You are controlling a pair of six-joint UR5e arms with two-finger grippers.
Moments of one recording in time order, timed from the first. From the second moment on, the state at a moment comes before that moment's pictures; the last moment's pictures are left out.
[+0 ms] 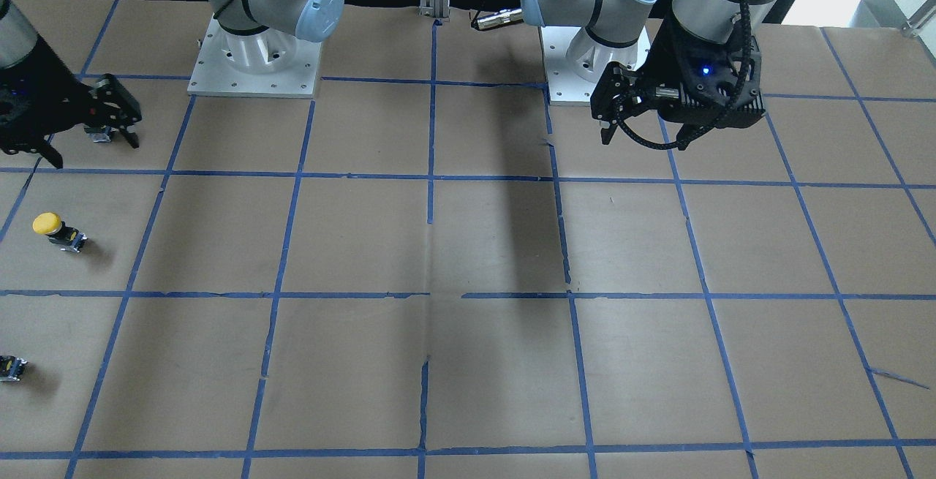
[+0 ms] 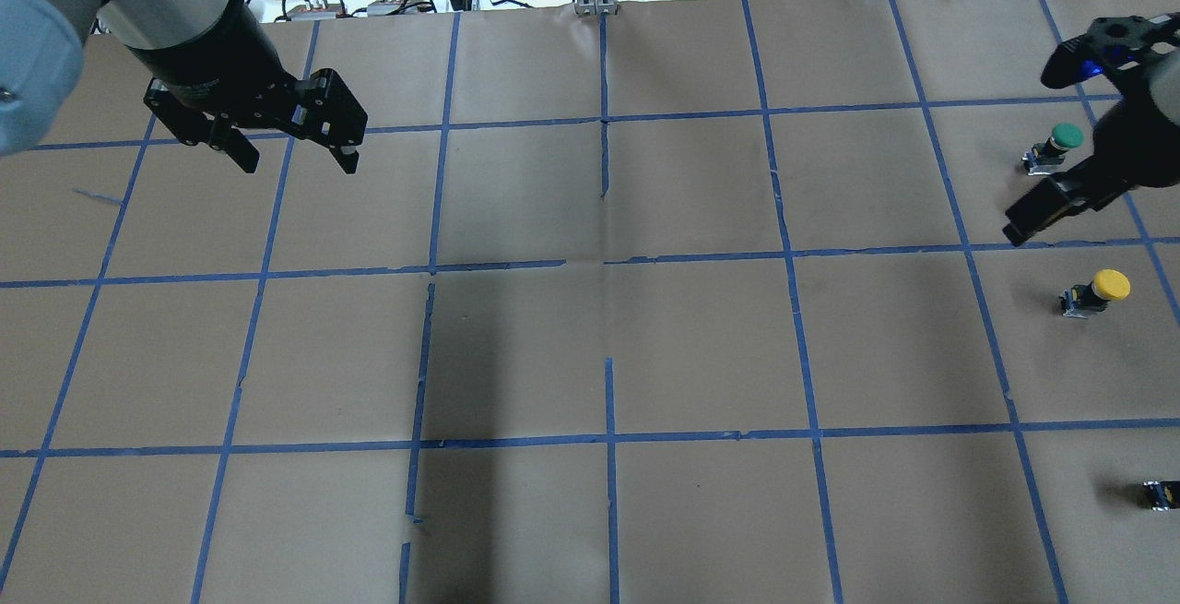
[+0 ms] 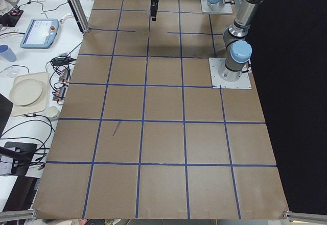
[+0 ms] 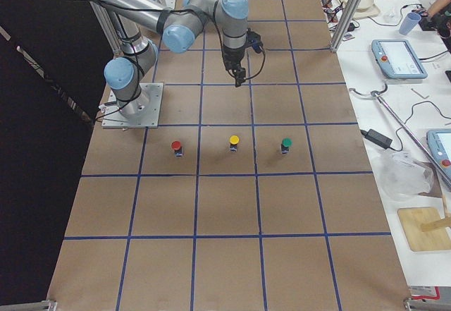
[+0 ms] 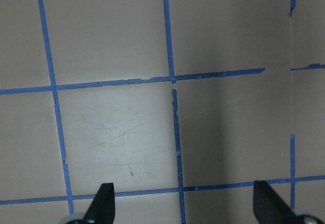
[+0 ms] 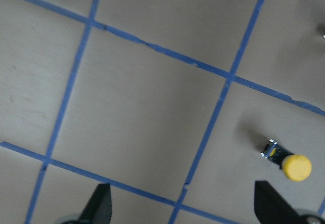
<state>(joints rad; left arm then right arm) -1.55 -1.57 -1.55 -1.59 1.57 0.09 1.22 -1.69 1.86 -1.75 -1.55 -0.67</state>
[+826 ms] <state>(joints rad) -1.55 -1.57 -1.52 -1.59 1.58 0.10 1.55 -1.71 1.72 -1.55 -1.56 0.04</state>
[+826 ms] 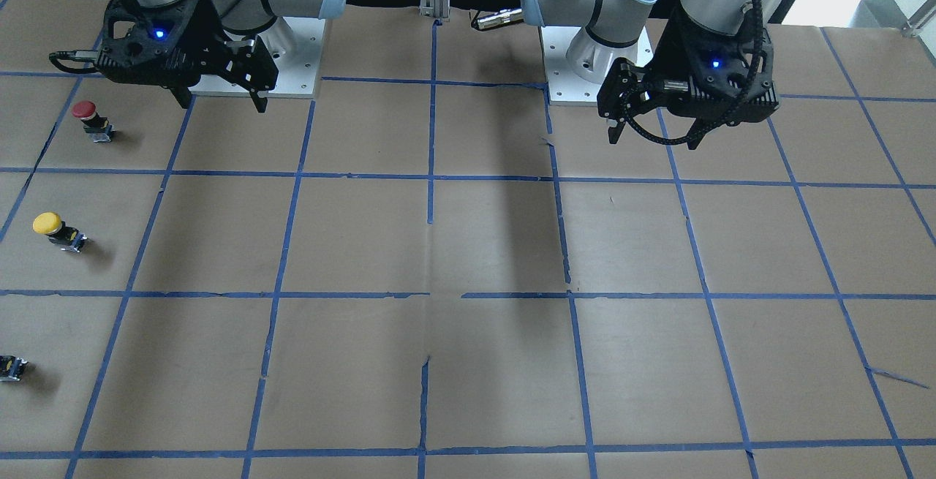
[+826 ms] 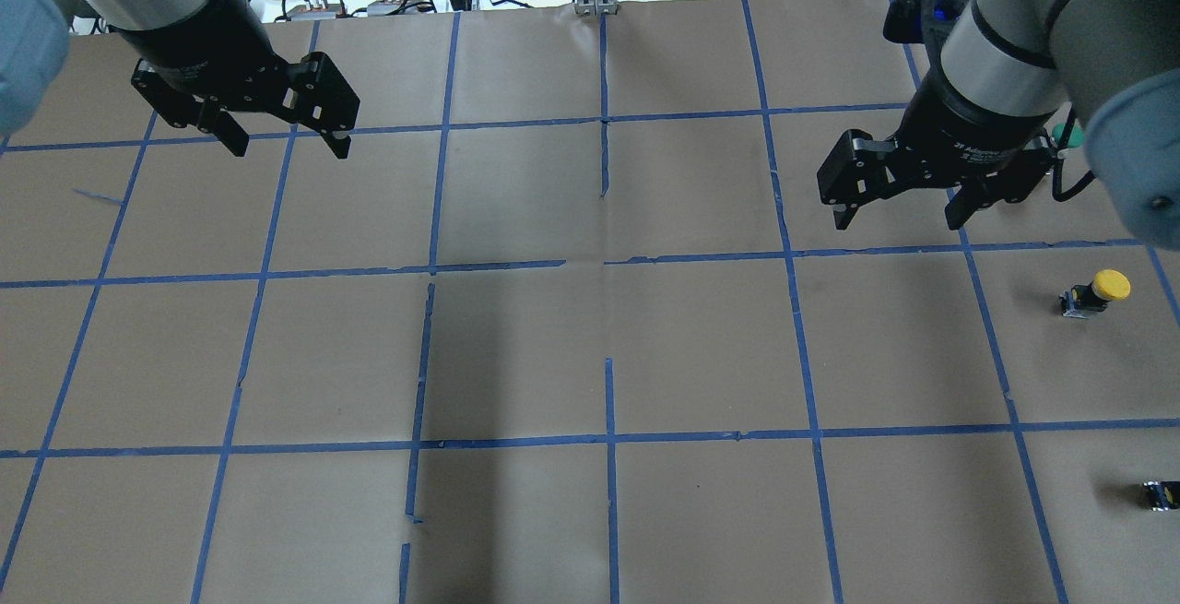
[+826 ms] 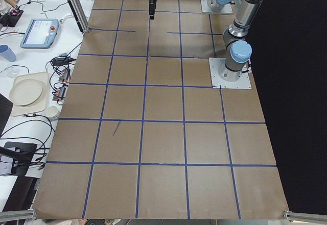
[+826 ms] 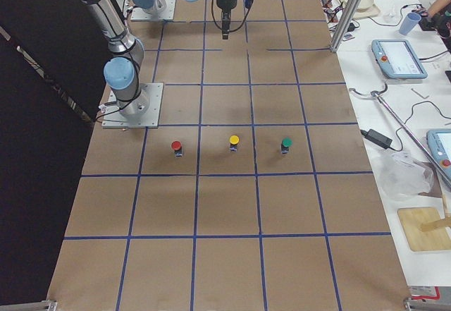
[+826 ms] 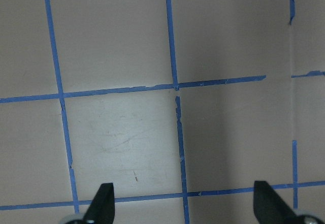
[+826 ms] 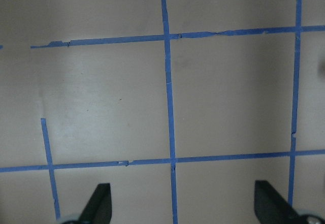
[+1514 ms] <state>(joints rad) -1.55 -1.58 -1.52 -1.59 1.59 0.09 1.56 -1.70 1.66 -1.49 -1.57 0.06</state>
